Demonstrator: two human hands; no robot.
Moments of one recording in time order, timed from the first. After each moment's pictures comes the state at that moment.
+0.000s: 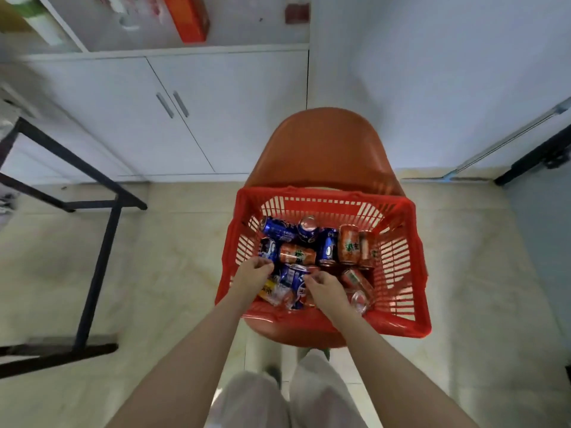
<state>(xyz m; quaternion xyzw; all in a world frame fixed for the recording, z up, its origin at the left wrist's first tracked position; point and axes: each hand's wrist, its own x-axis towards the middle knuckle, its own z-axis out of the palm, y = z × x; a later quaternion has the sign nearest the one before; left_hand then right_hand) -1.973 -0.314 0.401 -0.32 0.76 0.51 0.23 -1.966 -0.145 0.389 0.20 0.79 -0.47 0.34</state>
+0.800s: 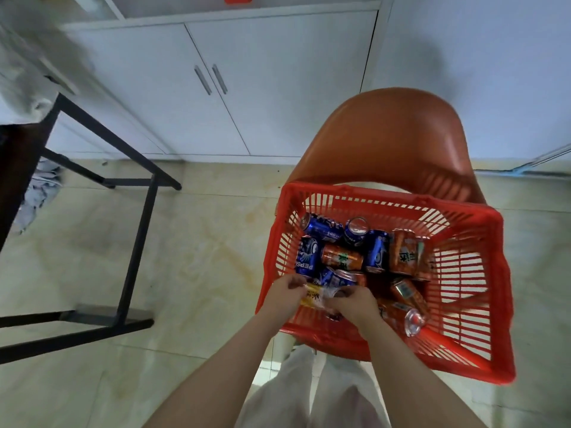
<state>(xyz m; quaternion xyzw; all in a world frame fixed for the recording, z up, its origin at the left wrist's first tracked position) -1.968 -0.351 0.357 -0.33 0.76 0.49 0.28 -1.988 -0.189 0.319 0.23 0.77 -0.42 0.42</state>
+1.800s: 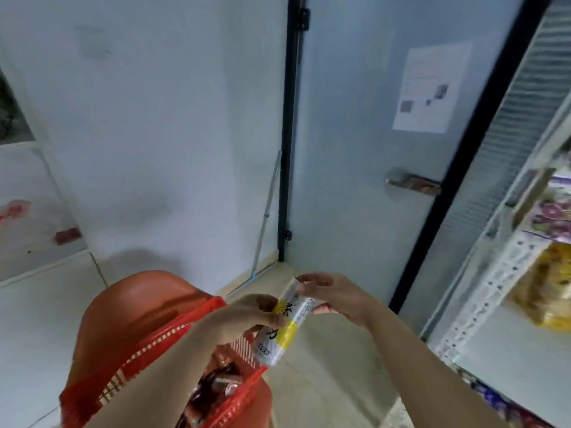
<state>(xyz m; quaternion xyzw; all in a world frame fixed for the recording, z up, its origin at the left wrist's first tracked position) -1.920 -0.125 0.646 0.34 0.66 0.44 0.50 -1.772 0.049 0.690 0.21 0.75 -0.63 0.00</state>
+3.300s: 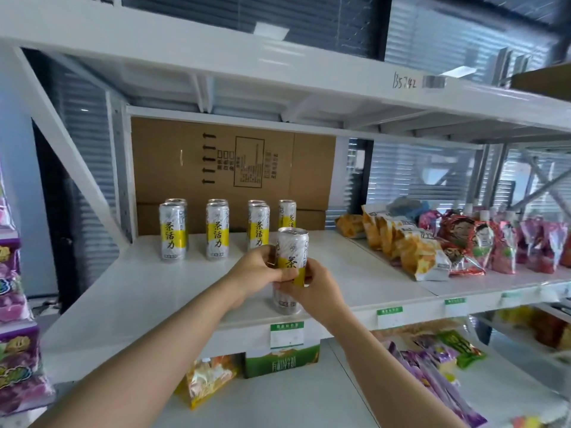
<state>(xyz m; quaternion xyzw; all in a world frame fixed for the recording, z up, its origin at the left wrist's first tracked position) -1.321 0.427 0.894 0.71 0.38 0.41 0.43 -1.177 0.393 0.863 0.56 0.63 -0.23 -0.49</state>
